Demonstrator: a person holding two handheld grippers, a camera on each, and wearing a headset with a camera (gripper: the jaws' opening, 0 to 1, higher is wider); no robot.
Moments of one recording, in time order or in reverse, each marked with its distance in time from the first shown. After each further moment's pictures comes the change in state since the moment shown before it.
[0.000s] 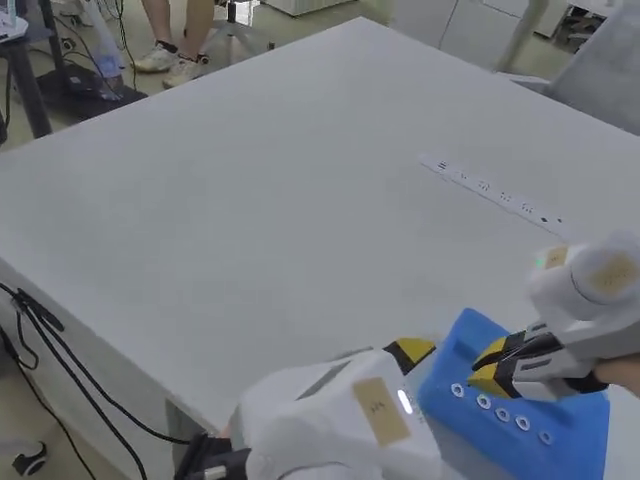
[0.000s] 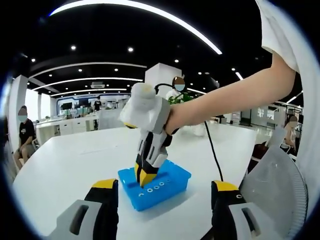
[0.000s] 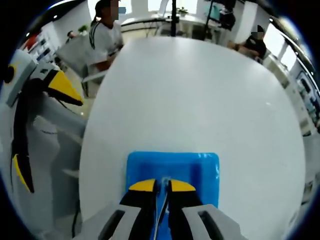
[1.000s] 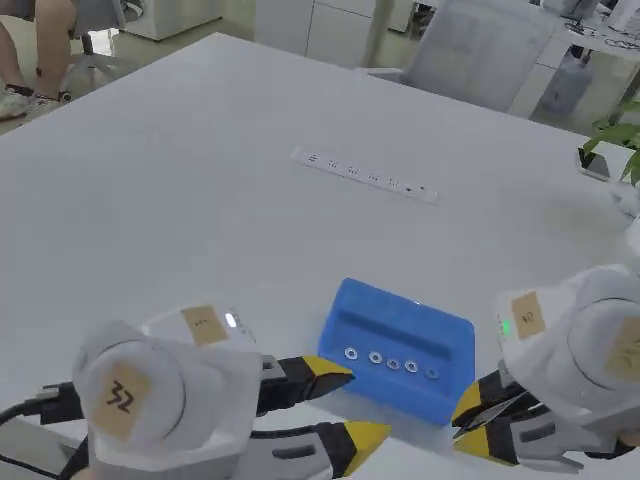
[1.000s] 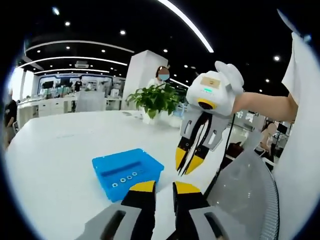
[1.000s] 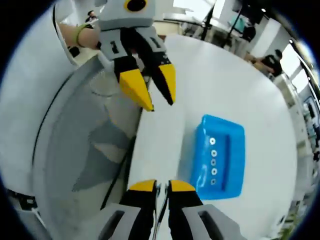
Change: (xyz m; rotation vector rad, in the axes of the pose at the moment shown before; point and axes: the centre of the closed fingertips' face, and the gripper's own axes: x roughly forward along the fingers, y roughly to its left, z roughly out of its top) left arm -0.005 -0.038 0.000 -0.066 0.142 -0.259; right arm -0.069 0.117 -0.071 -0.171 0.079 0.013
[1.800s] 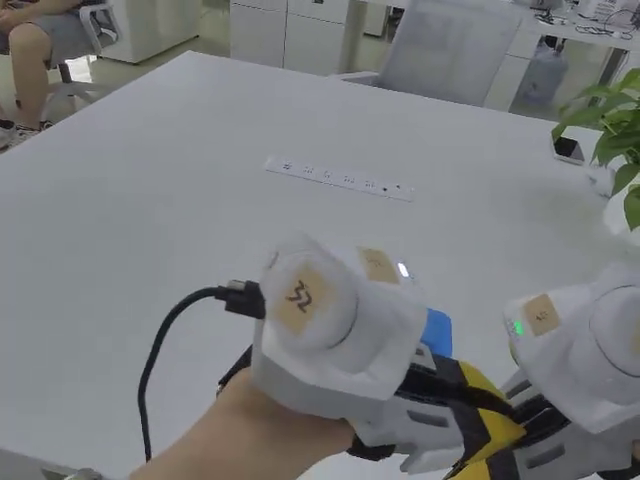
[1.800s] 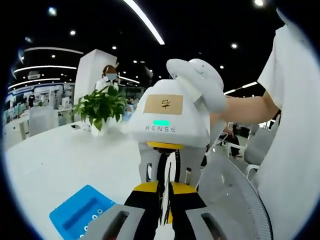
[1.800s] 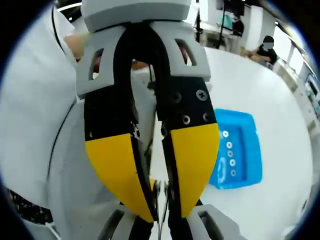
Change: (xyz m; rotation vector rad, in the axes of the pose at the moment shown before) left arm 0.079 -0.079 0.057 0.174 0.012 -0.369; right arm -0.005 0.023 -0.011 0.126 -0.114 0.107
